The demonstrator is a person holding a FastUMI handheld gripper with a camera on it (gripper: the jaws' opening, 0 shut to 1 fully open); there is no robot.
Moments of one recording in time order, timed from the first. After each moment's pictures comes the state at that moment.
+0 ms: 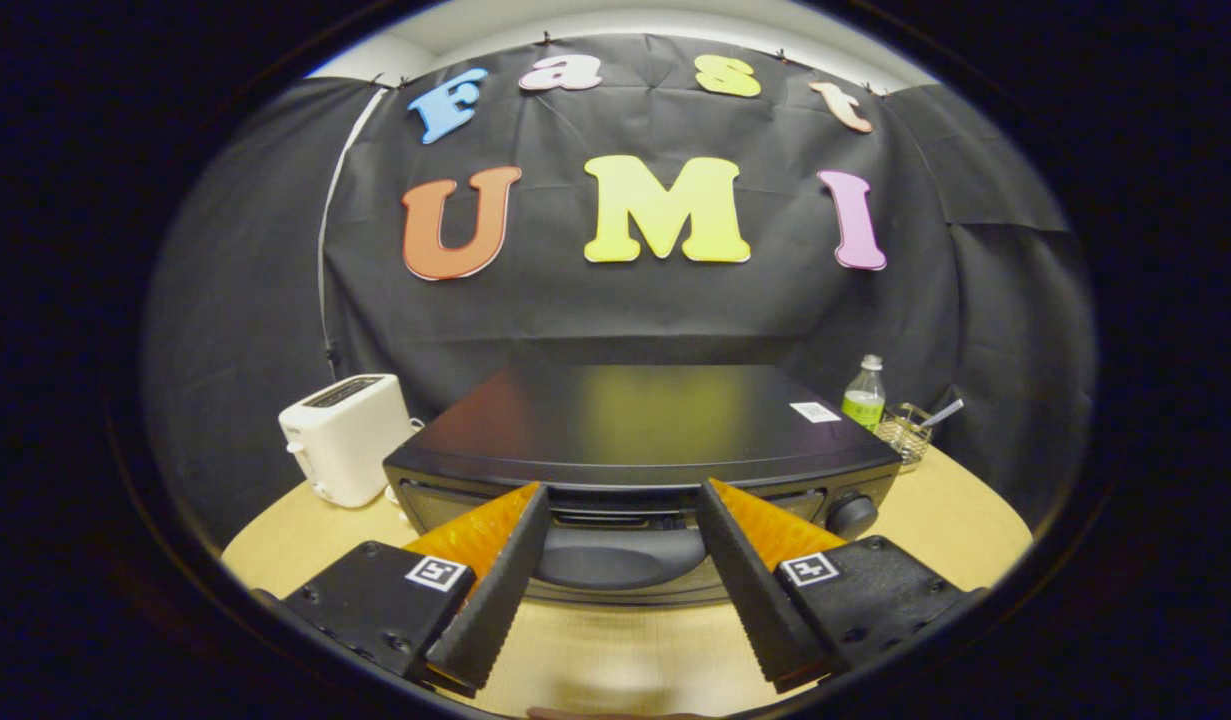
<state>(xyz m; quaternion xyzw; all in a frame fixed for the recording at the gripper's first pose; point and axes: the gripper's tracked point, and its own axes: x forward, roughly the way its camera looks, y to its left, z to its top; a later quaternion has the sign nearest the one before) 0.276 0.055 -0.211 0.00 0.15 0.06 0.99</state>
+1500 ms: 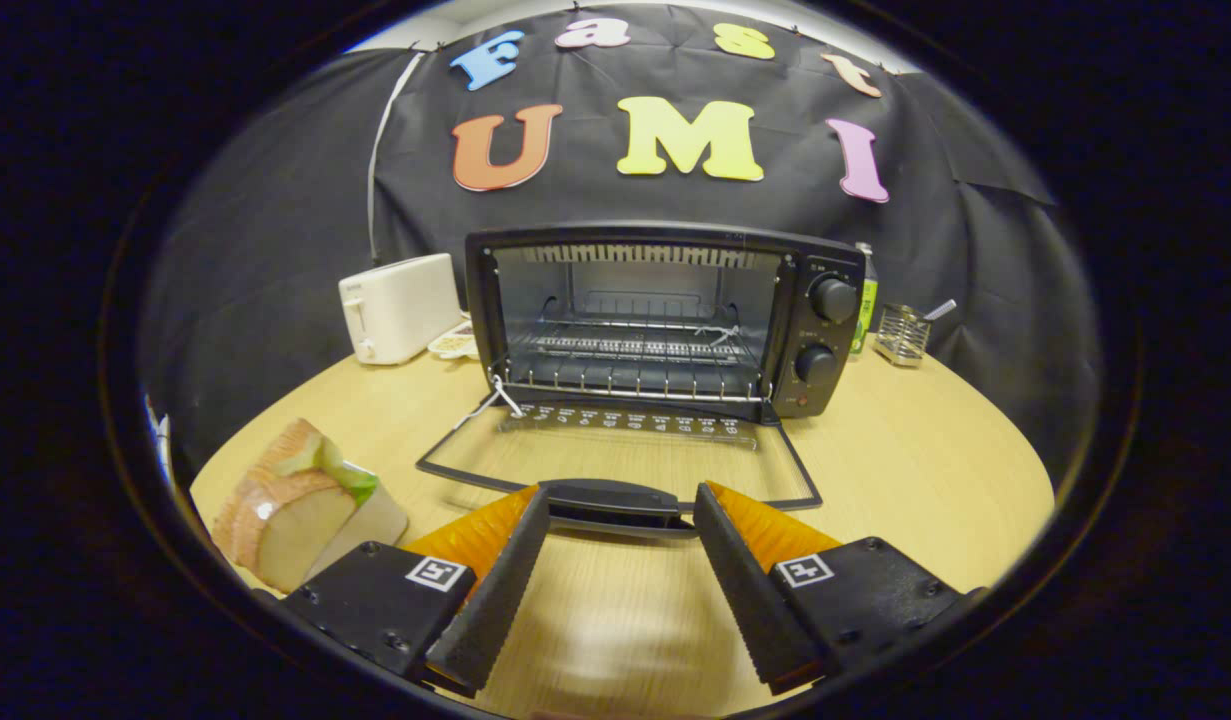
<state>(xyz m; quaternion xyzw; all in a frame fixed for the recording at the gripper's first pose) 0.133 0.049 -0.321 -0.02 0.24 0.11 0.96</state>
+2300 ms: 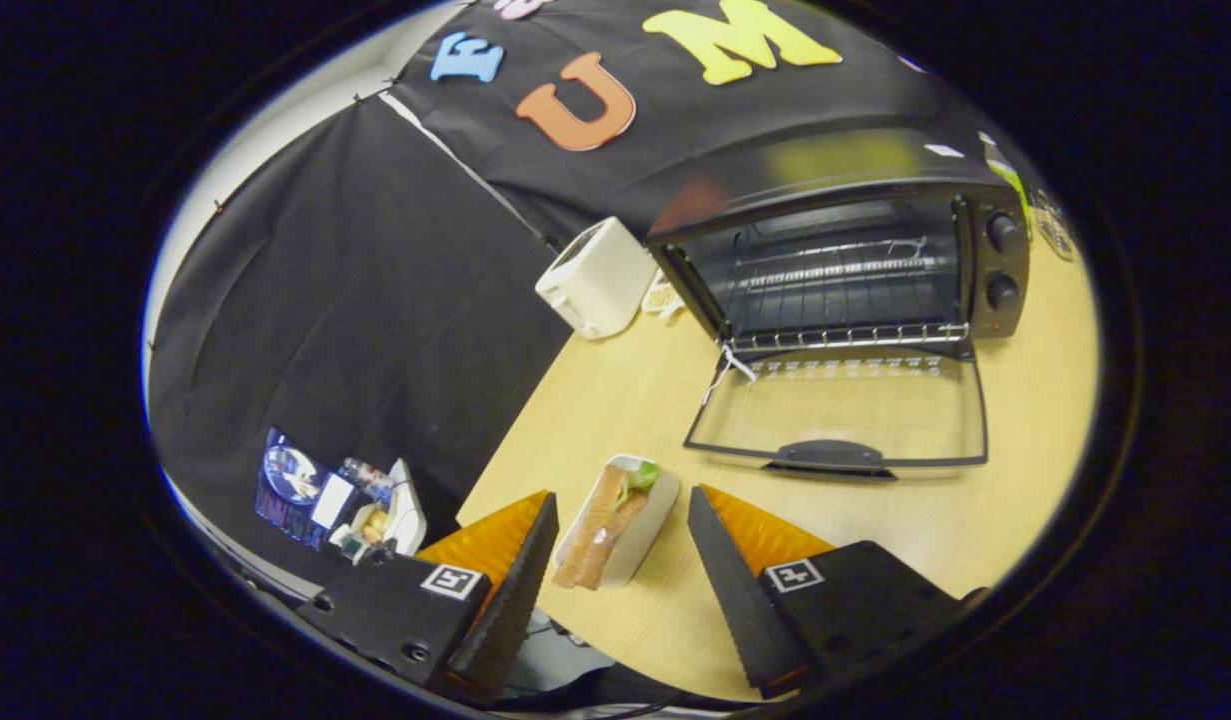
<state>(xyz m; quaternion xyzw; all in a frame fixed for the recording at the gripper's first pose) 0.059 0.136 -0.237 0.17 0.46 0.37 0.79</state>
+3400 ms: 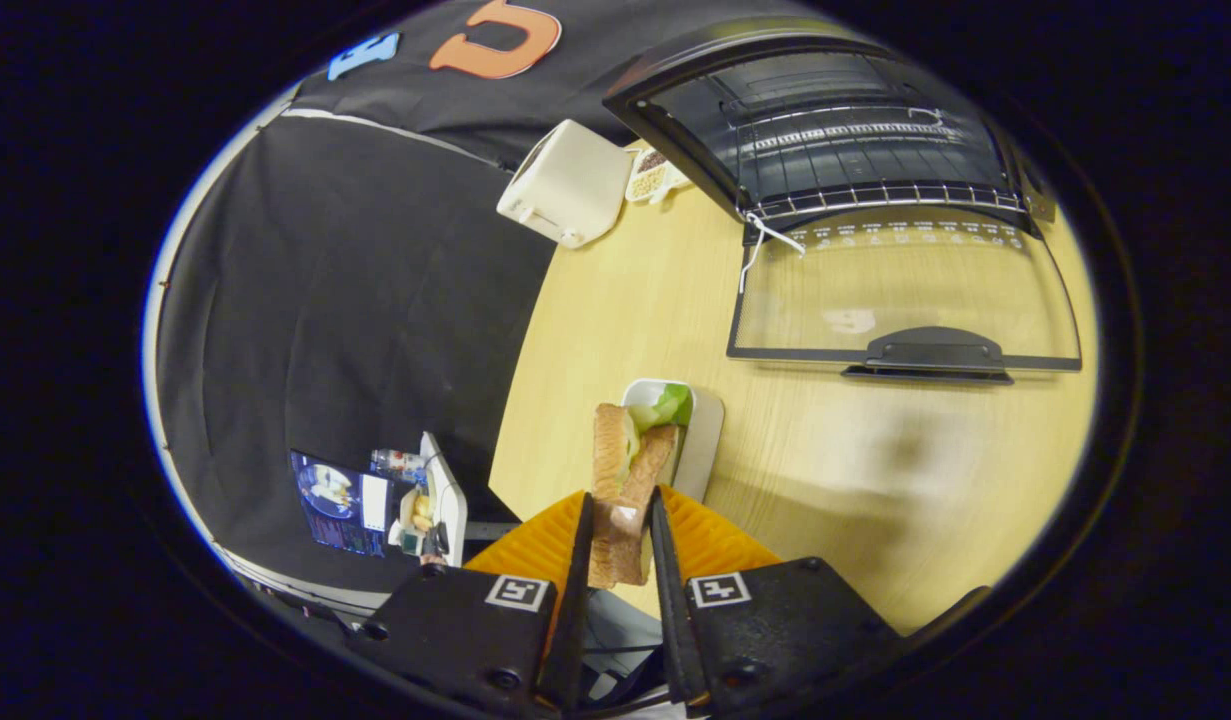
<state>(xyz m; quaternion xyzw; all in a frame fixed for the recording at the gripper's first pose) 0.043 0.183 -0.277 0.21 0.59 0.34 0.70</state>
